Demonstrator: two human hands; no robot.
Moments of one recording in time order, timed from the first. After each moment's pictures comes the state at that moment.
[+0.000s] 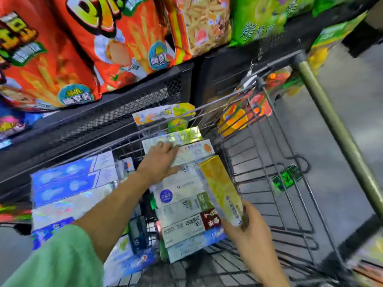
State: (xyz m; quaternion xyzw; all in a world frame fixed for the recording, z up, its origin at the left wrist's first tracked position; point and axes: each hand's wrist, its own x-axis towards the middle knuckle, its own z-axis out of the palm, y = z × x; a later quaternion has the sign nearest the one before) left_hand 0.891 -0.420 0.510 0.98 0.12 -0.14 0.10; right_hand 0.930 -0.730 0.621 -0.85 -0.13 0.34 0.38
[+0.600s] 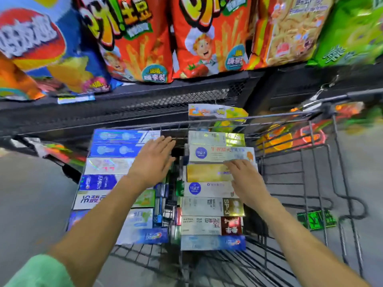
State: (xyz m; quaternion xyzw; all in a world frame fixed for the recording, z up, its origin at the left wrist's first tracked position) left_hand 0.763 -0.409 0.544 0.95 0.31 -0.05 0.09; right_hand 1.012 -0.600 0.537 -0.77 -0.62 0.14 0.00
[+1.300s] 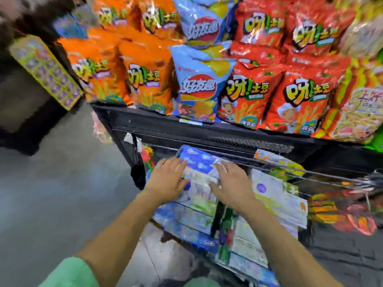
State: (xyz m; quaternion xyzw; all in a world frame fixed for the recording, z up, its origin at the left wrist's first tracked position) left_hand 0.561 -0.443 0.652 0.89 0.46 -0.04 0.05; right_hand 0.792 -0.496 0.661 -0.68 -0.73 0.09 0.02
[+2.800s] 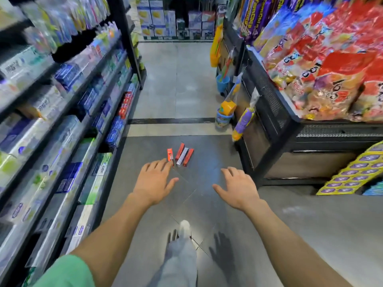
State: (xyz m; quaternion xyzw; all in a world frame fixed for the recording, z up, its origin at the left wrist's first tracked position) left_hand -0.551 -0.380 0.688 0.29 0.96 -0.03 0.04; right_hand -0.442 -0.127 0.692 -0.12 -0.99 0.06 -0.10
